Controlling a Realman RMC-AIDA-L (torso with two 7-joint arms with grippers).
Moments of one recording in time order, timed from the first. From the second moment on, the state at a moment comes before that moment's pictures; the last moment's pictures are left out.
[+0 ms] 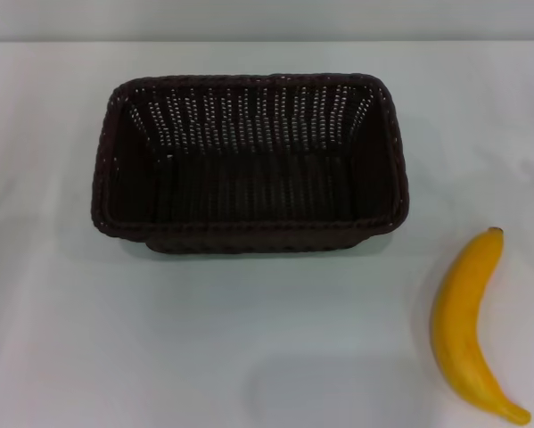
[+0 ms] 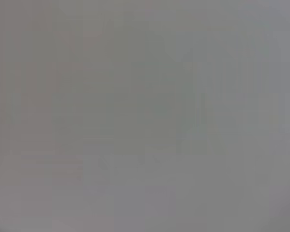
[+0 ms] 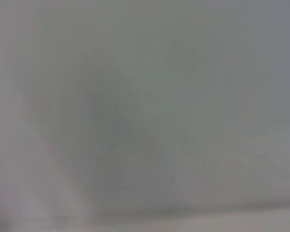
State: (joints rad) left arm -0.25 -2.04 0.12 0.41 -1.69 -1.45 1.74; right arm 0.17 1.82 2.05 0.96 -1.34 1.20 -1.29
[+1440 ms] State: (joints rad) left arm -0.39 -2.05 0.04 0.23 -1.96 -1.23 2.39; right arm 0.40 2.01 1.22 1.98 -2.63 1.74 0.71
